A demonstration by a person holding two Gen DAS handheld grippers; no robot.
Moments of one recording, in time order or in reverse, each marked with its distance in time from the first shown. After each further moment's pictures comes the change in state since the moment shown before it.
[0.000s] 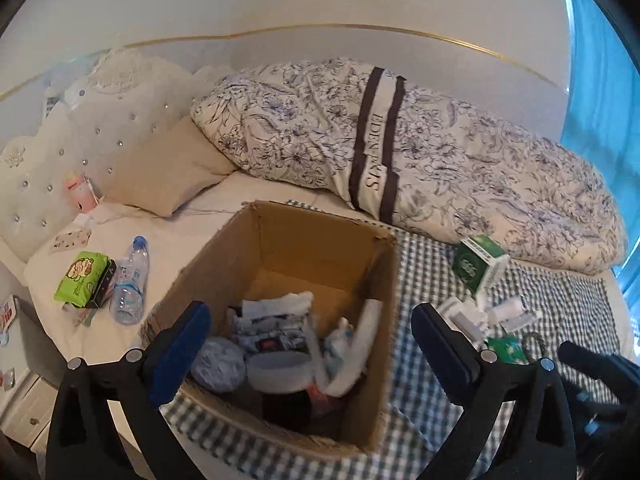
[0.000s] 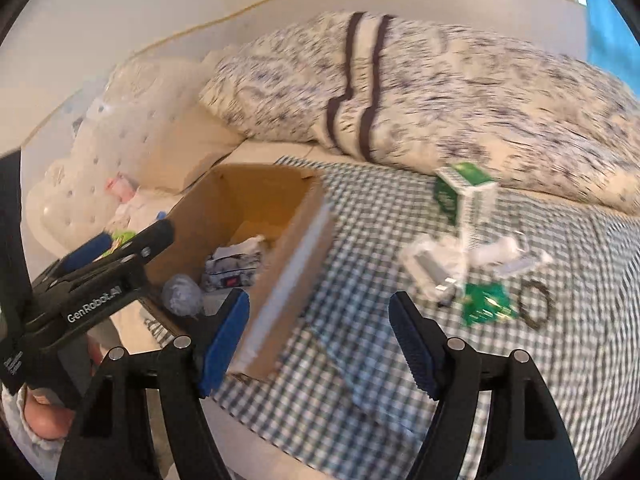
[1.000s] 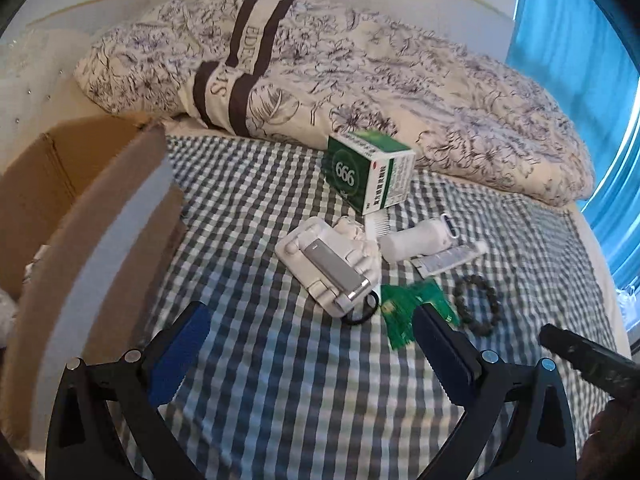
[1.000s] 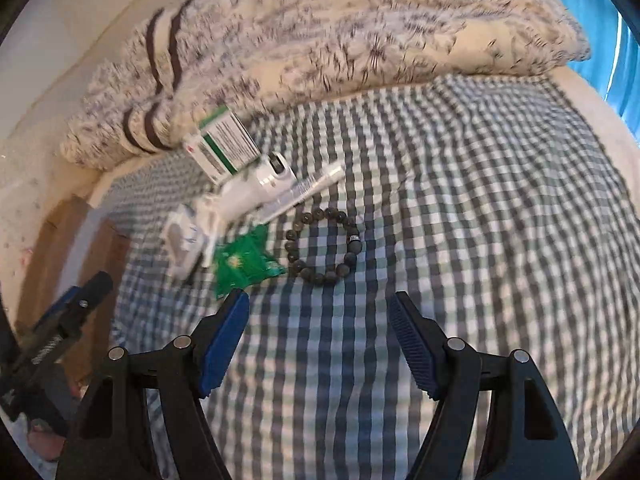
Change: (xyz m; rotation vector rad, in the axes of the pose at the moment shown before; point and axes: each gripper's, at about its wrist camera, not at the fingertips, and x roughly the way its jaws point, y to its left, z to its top) left arm 0.143 -0.189 -0.072 0.086 0.206 -0.186; right arm 0.069 -0.265 -0.046 0.313 0.141 -0.221
